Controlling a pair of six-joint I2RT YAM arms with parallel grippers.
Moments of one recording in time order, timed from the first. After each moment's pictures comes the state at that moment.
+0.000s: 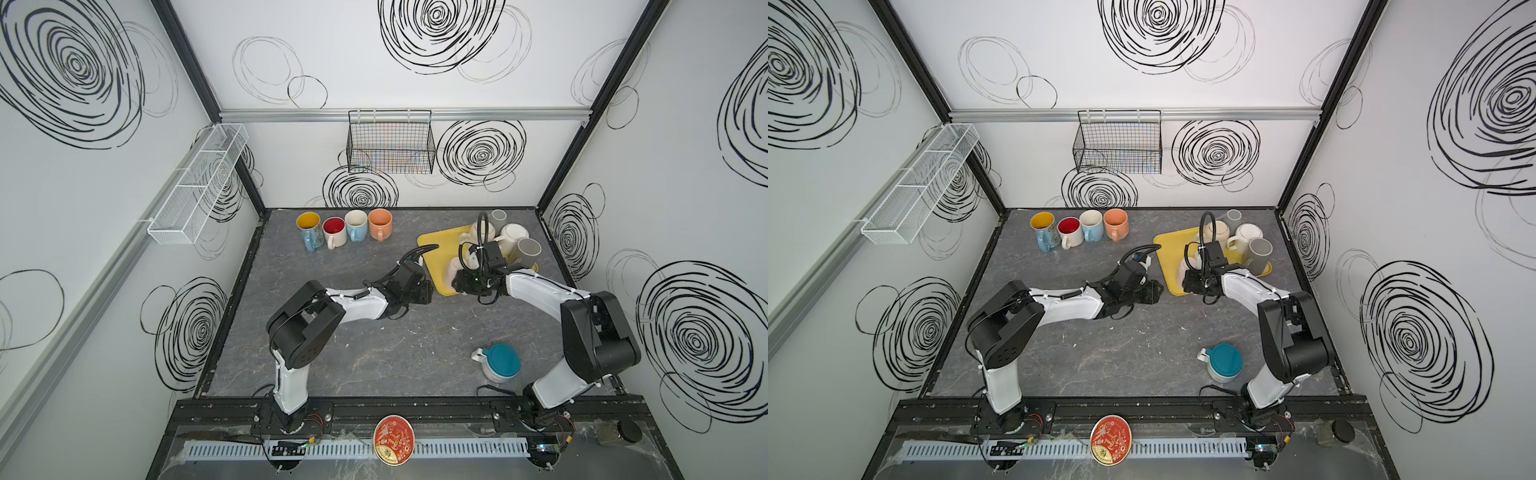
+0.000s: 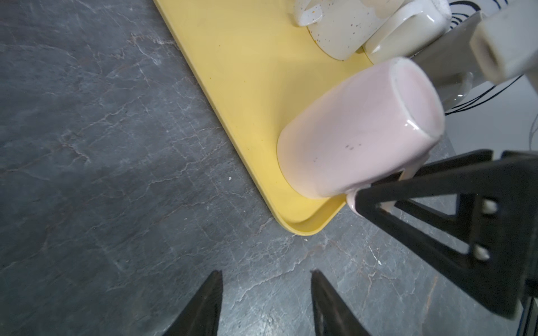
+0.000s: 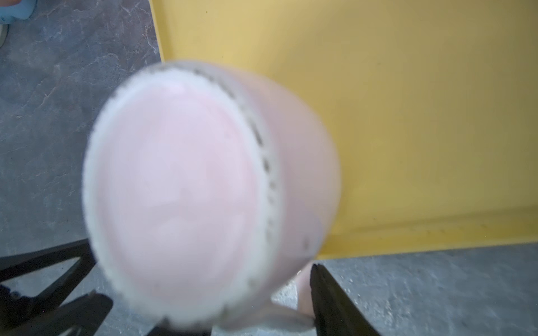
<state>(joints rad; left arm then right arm) -0.77 1.90 1.08 0.13 0.02 -0.65 0.34 1.64 0.97 -0.36 -0.17 0.38</state>
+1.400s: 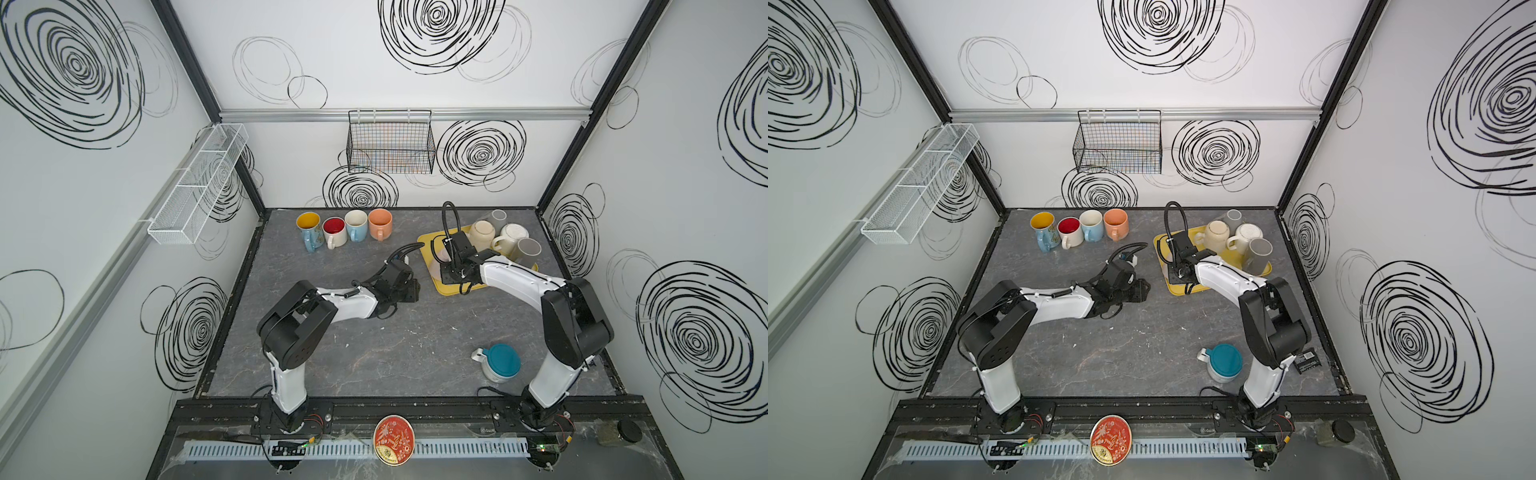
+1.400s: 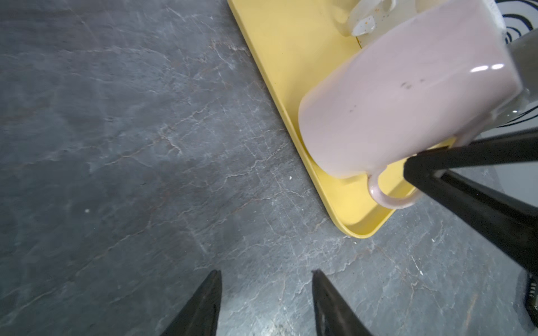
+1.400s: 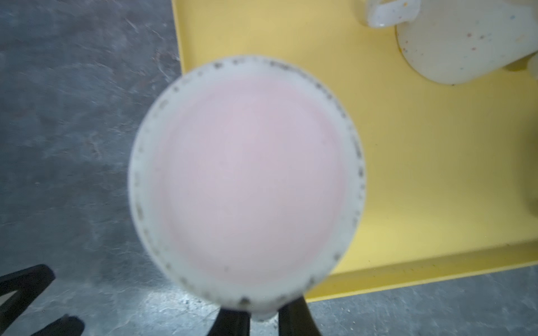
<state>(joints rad) -0.69 1.84 0.99 0.12 -0.01 -0.63 0.51 1.74 1.19 -0.47 0.15 0.36</state>
